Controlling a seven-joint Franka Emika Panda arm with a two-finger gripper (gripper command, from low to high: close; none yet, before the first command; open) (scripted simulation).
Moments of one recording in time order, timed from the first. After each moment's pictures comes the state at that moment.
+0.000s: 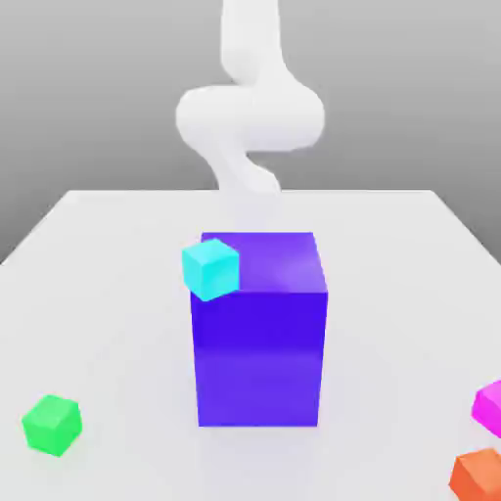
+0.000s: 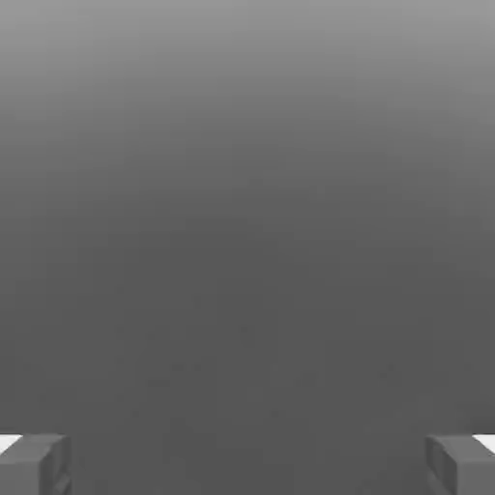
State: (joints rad) arm 0.07 -0.72 -0.02 -2.31 0.02 2.33 0.69
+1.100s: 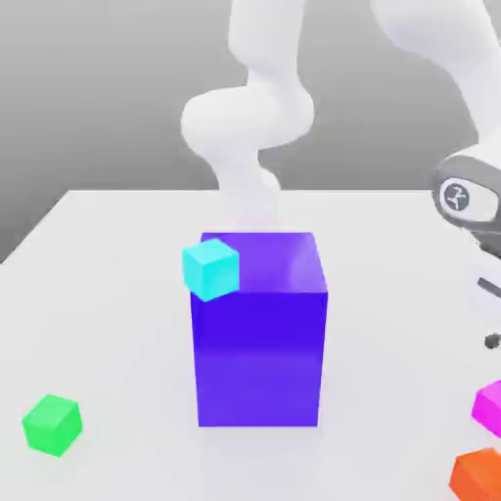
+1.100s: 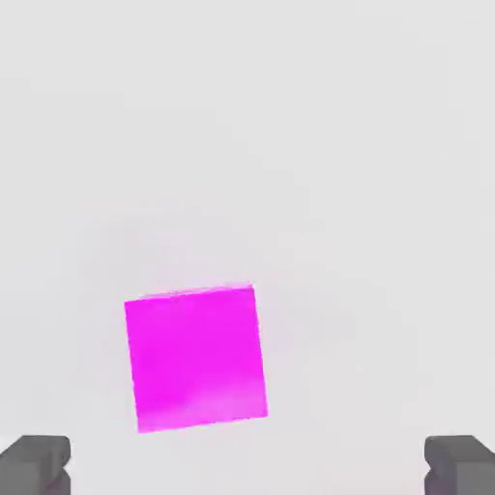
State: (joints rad) arm 0.68 0.35 0.07 -2.37 -0.05 2.73 -0.50
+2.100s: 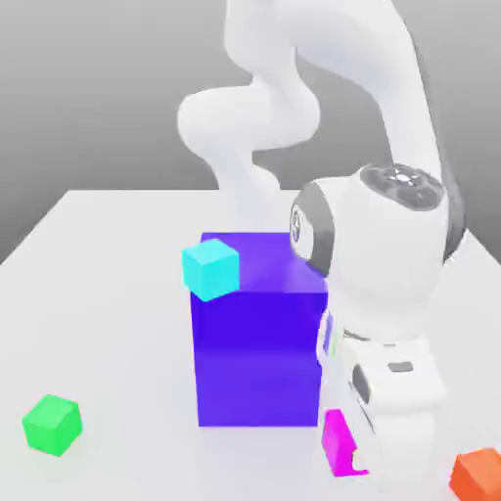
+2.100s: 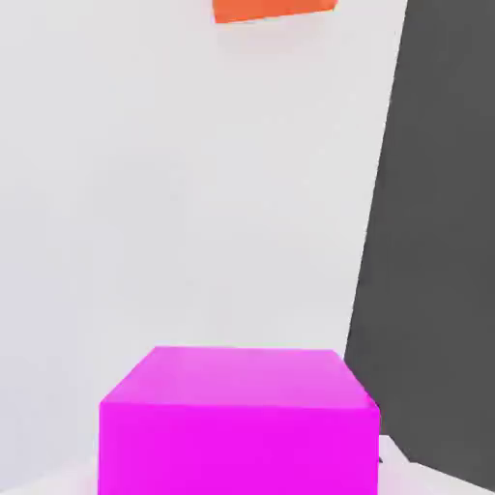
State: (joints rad) arm 0.31 0.26 -0.23 -2.37 -0.03 2.64 -0.74
